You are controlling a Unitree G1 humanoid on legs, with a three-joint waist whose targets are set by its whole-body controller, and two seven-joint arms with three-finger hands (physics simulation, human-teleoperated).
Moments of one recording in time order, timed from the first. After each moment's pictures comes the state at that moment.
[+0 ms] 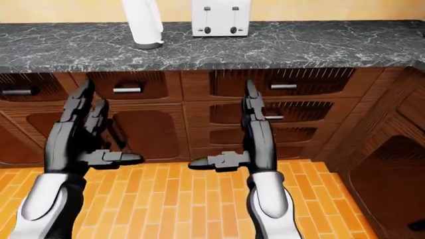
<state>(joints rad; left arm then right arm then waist) -0.14 0.08 0.16 -0.76 -0.07 0.70 -0.06 -0.12 0.01 0.11 -0.81 -0.07 0.73 -0.06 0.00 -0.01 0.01</state>
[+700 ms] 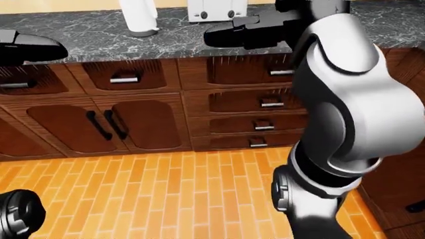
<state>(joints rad) -0.95 0.61 0.36 -0.65 -0.55 1.23 0.27 -1.12 -0.34 -0.21 -0.51 0.19 1.28 -0.07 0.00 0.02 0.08</state>
